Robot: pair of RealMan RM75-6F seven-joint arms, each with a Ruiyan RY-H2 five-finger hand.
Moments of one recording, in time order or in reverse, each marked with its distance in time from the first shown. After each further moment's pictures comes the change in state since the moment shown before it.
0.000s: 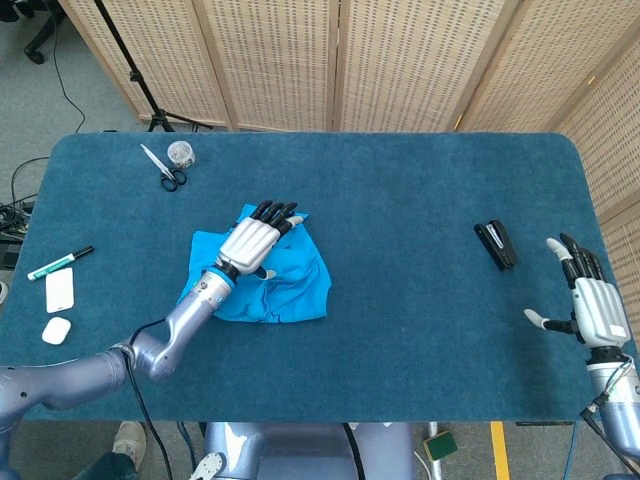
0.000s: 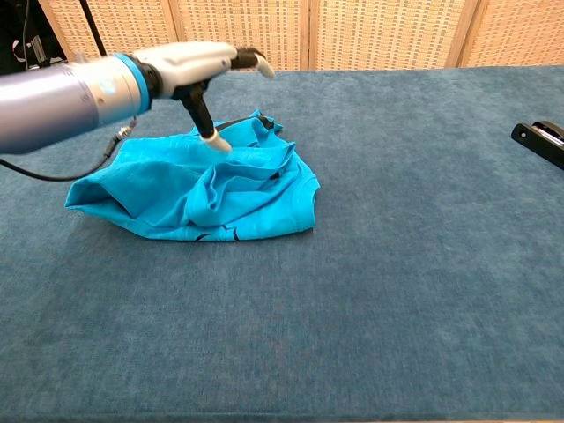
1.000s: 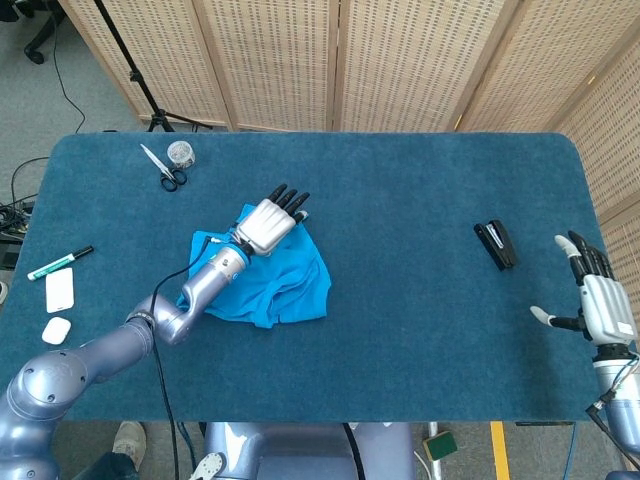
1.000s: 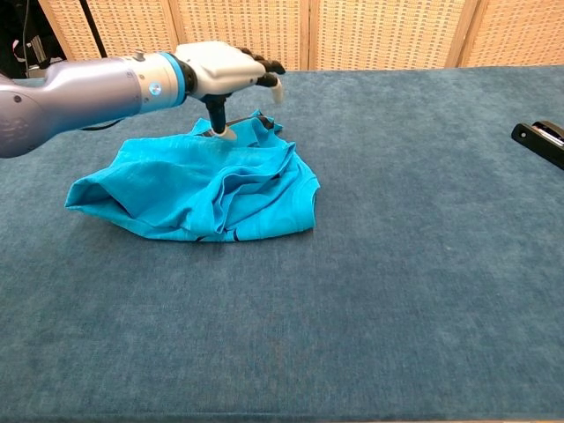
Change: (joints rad) left arm -0.192 -0.146 0.086 0.438 0.176 -0.158 -0.022; right arm 0.000 0.013 0.012 0.009 0.023 -0.013 0.032
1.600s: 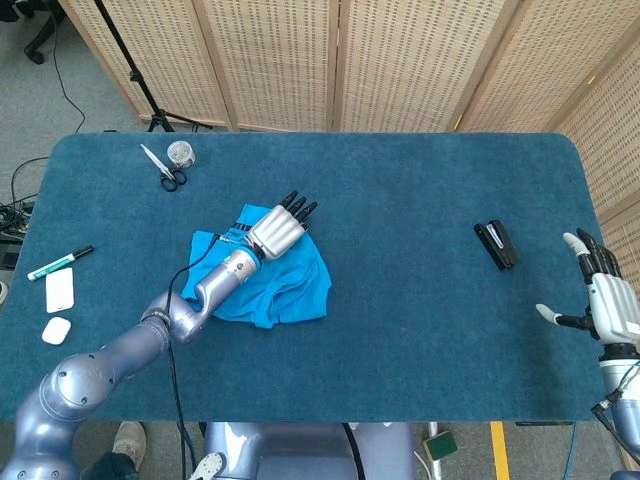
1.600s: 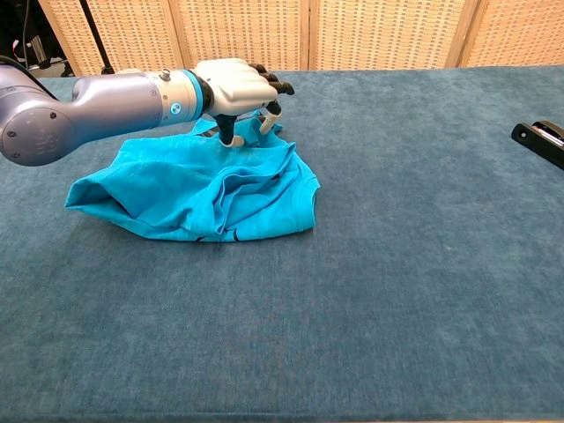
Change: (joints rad) left arm -0.048 -0.084 0.046 0.140 0.037 -0.048 0.046; right arm -0.006 0.012 0.009 0.002 0.007 0.004 0.027
